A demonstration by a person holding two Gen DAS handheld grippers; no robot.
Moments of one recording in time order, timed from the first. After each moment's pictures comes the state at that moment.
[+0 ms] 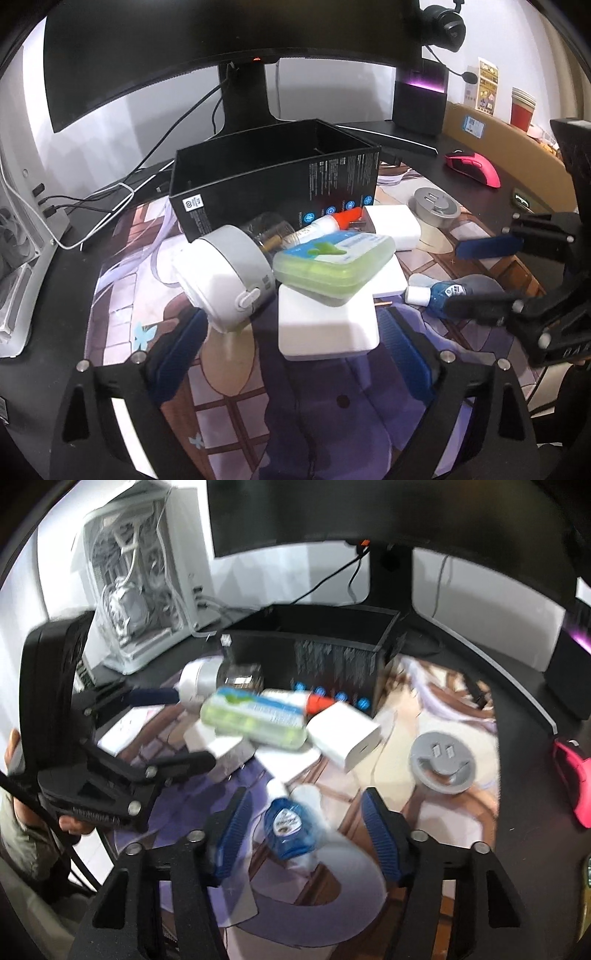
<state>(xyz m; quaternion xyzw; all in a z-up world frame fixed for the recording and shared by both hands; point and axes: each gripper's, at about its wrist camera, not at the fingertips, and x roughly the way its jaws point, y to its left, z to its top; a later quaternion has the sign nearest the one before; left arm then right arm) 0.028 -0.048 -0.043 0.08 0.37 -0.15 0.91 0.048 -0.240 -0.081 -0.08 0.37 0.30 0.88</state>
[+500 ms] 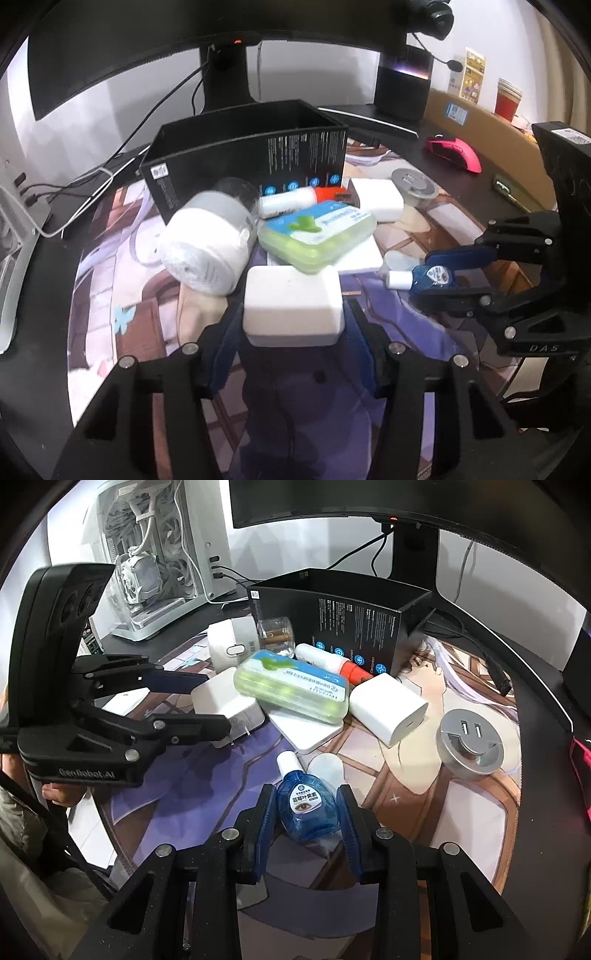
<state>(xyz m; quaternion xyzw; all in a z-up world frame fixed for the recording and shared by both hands) 0.020 -0.049 -0.047 0.07 0.41 -0.18 0.89 0.041 -0.232 -0.092 -0.11 0.39 0.31 0.86</state>
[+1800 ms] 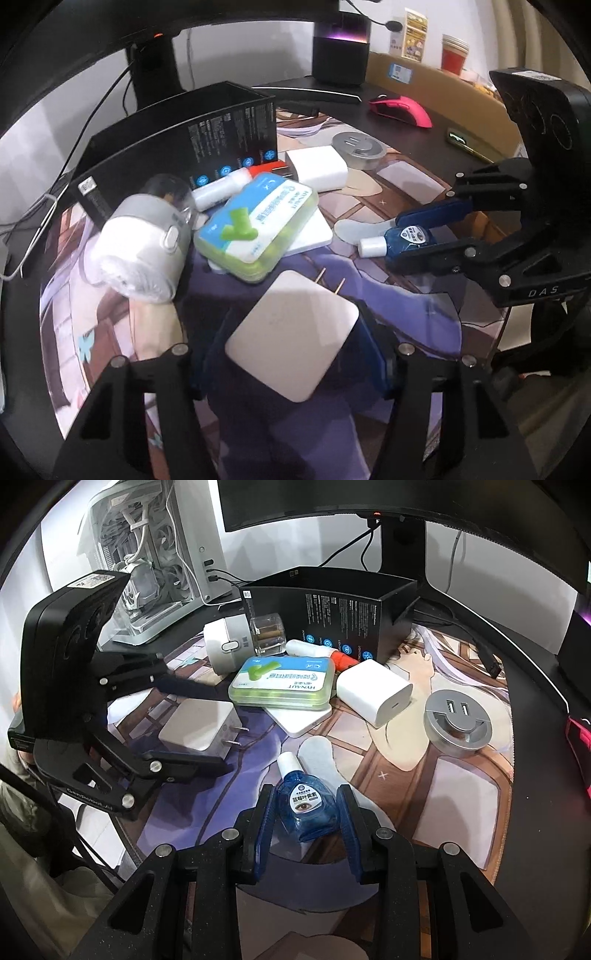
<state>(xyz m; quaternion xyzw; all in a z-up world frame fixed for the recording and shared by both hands) 0.021 -0.066 -0.054 0.13 0.43 -0.28 0.85 0.038 -0.247 -0.093 -0.09 0.40 0.31 0.86</state>
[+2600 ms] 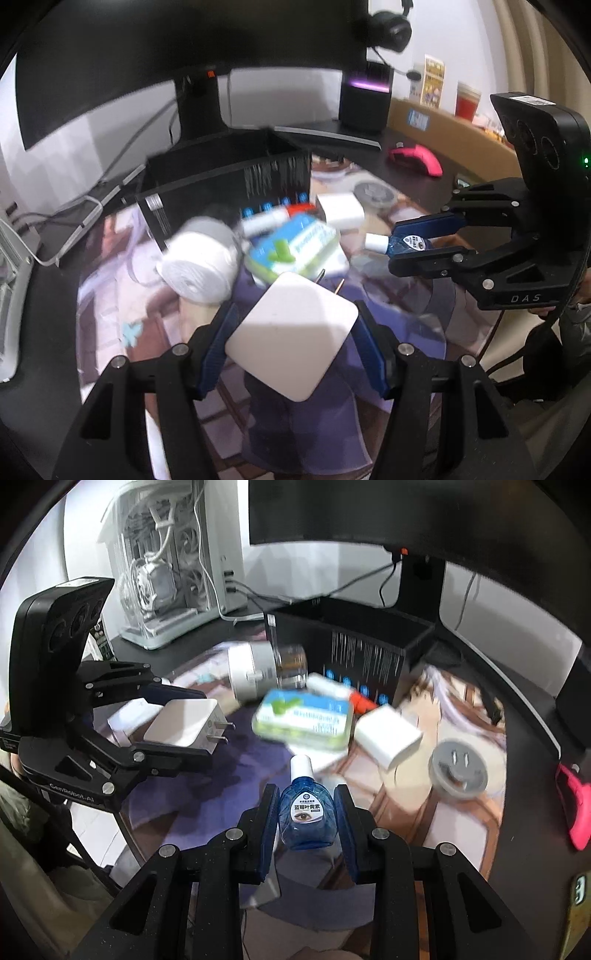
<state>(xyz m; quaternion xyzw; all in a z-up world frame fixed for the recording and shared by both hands) 0.000 -0.031 -0.014 0.08 0.37 -0.25 0.89 0.029 -0.229 -0.067 -0.13 0.35 0.32 0.87</state>
